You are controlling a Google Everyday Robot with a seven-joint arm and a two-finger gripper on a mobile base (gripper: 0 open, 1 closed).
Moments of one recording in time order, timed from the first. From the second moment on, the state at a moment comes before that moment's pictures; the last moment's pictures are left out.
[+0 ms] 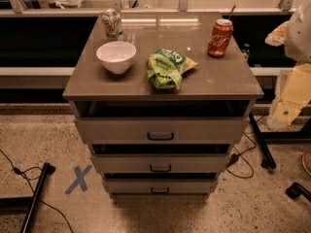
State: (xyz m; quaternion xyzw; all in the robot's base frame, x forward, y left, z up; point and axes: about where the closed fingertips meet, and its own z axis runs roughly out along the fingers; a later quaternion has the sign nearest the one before) arm 0.438 -0.217 0.976 -0.60 0.78 -0.03 0.16
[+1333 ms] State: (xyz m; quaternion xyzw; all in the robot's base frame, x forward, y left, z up) arm 0.413 -0.196 0.862 -0.64 0.72 0.05 0.25
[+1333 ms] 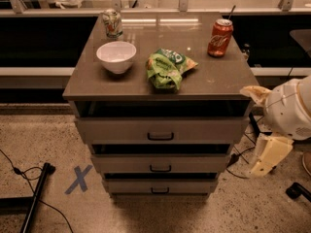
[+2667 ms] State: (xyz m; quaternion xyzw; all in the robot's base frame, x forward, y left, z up) arm 0.449 -0.174 0.766 -0.65 0.72 -0.02 0.25
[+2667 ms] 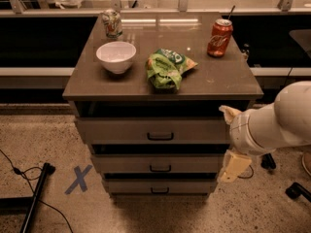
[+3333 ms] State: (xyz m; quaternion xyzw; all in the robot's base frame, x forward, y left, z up) arm 0.464 -0.160 0.738 -0.65 0.72 -0.05 0.24
